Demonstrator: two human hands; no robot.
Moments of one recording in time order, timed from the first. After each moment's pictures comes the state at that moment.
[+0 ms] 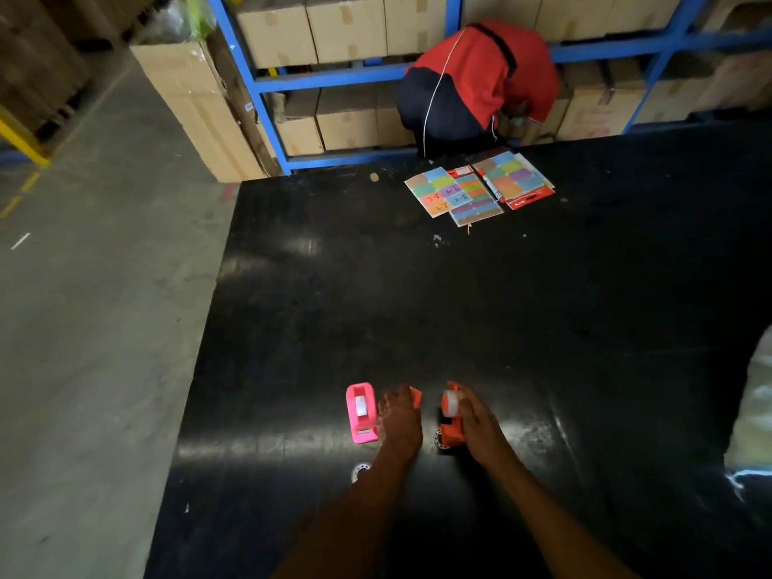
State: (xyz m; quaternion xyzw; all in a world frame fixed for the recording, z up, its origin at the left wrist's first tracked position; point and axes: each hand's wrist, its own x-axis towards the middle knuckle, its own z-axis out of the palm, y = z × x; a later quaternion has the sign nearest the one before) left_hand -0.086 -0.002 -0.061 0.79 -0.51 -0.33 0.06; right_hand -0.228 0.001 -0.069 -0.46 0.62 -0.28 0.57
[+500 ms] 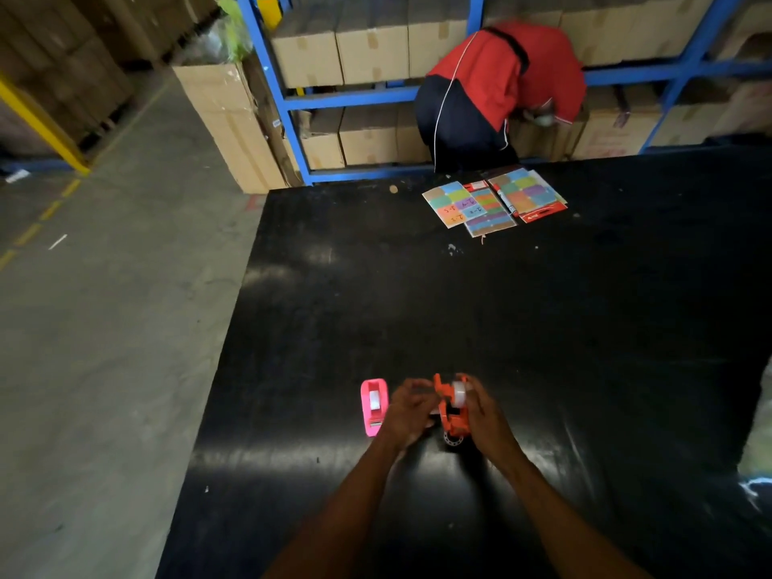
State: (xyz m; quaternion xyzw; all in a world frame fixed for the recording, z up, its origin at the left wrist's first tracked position) left_hand -0.075 0.018 -0.014 0.61 -0.27 -0.64 0.38; right_hand -0.219 0.002 -0.042 -0.51 0.60 -0.29 0.54
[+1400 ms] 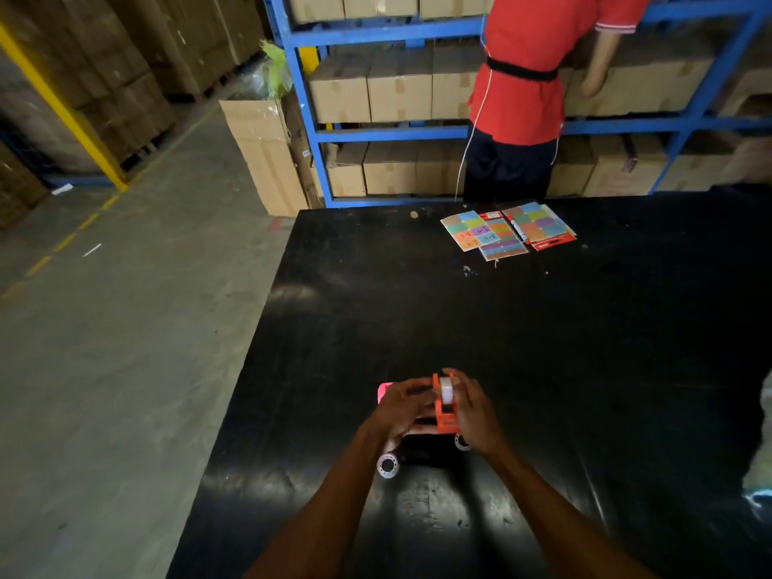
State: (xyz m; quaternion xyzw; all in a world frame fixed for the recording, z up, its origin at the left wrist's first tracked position) left_hand -0.038 0.049 0.041 0.55 -0.29 -0.69 0.37; right_hand -0.181 0.021 0.007 -0.58 0.59 -0.30 0.48
